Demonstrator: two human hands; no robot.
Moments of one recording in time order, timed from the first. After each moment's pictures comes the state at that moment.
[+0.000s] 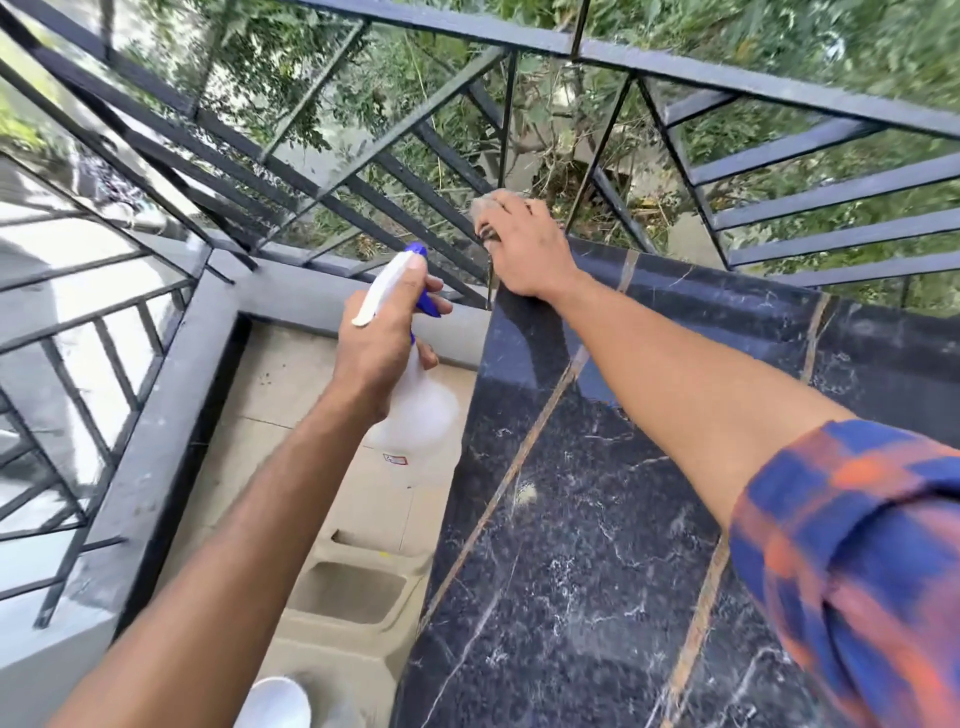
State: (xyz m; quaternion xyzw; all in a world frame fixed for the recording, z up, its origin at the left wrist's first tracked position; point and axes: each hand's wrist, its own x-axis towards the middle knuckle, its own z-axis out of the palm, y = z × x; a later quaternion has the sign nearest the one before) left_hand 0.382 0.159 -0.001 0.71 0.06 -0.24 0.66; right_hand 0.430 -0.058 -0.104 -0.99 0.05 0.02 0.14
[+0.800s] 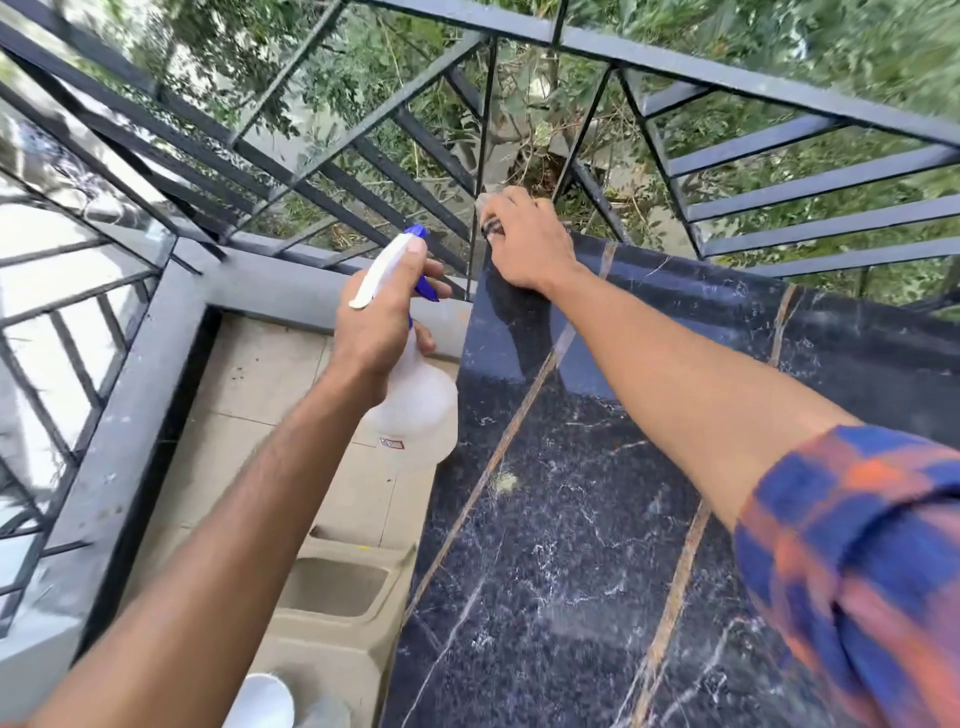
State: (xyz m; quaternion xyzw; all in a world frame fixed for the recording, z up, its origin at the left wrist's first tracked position) left_hand 0.383 0.151 -0.001 0.69 0.03 -0.24 0.68; right_hand 0.415 -0.066 -0.089 -0.98 0.13 0.05 0.16
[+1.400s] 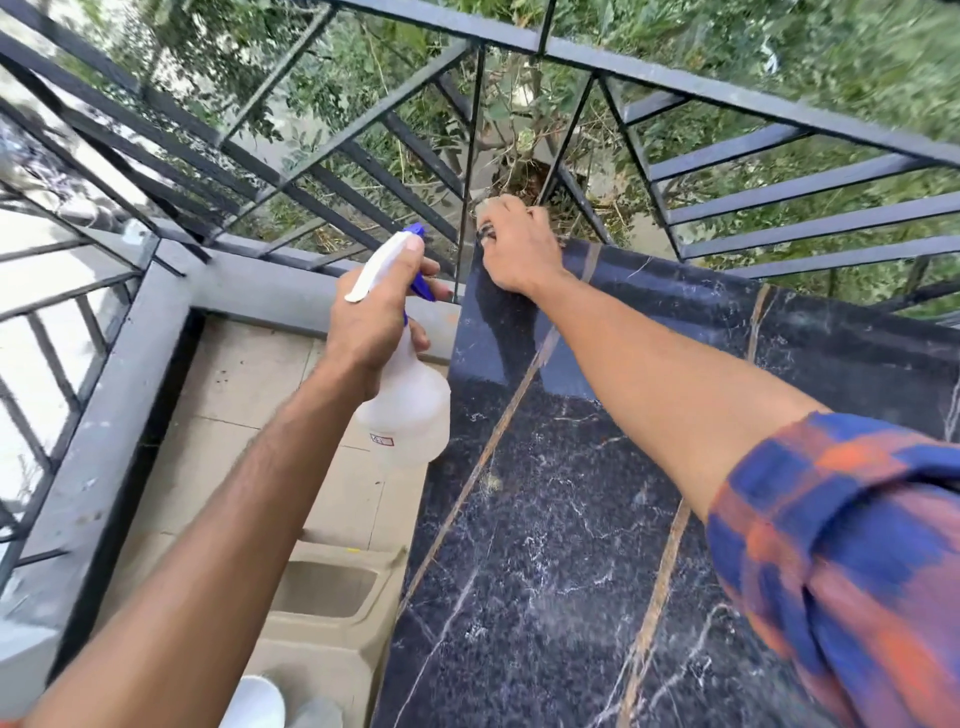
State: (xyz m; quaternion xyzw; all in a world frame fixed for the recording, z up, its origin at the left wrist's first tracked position) left_hand 0.385 0.152 -0.002 0.69 0.02 -0.27 0.67; right_hand 0.408 -0.064 -0.089 -0.97 0.18 0.04 0.17
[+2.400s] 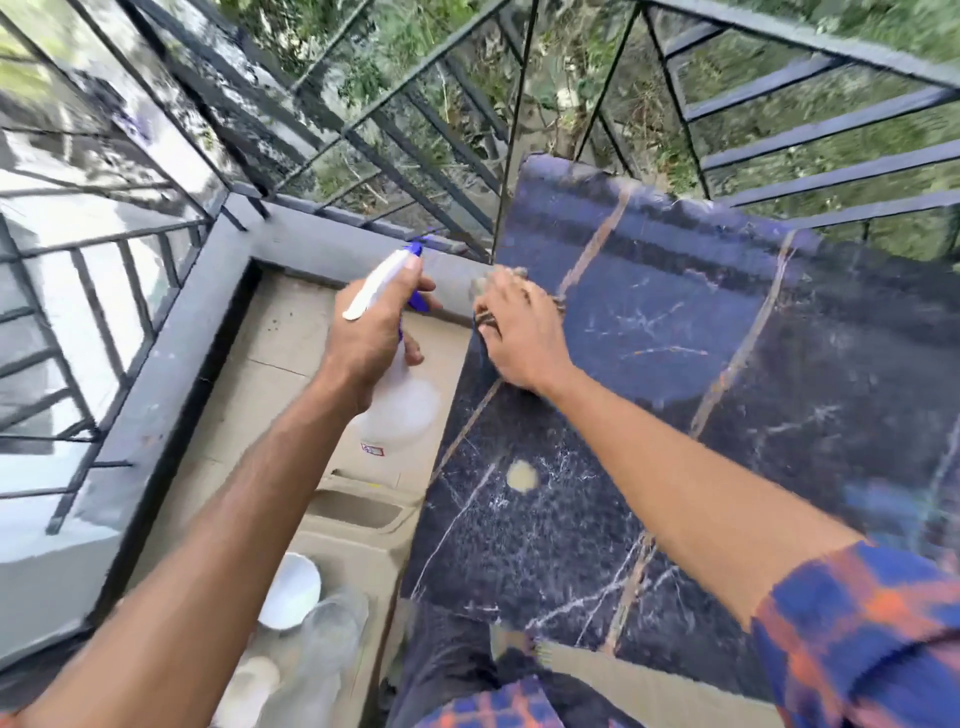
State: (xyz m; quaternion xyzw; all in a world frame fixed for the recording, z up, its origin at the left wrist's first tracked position) left_hand 0.272 0.247 0.018 0.72 0.02 -0.23 0.66; right_hand 0.232 0.061 -0.112 -0.98 0.07 0.06 0.17
